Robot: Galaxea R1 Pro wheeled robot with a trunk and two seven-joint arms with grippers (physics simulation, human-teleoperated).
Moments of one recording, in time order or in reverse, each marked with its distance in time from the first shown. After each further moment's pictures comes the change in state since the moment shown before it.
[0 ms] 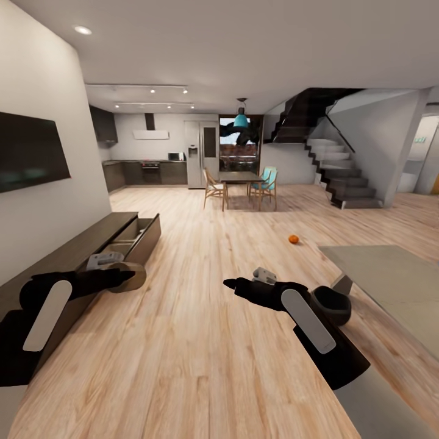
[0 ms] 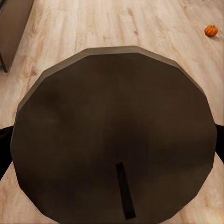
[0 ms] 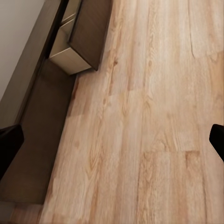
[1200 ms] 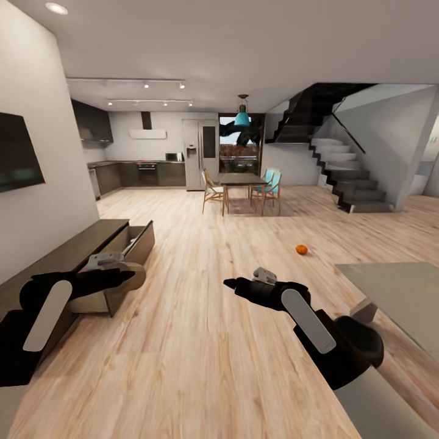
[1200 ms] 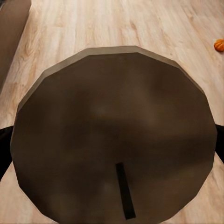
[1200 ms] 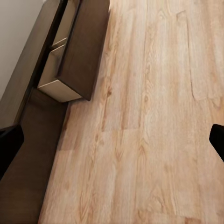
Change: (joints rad) left arm 0.000 0.000 0.000 0.000 -0.005 0.000 0.000; right arm 0.000 0.000 -0.002 0.000 0.001 -0.001 0.000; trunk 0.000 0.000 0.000
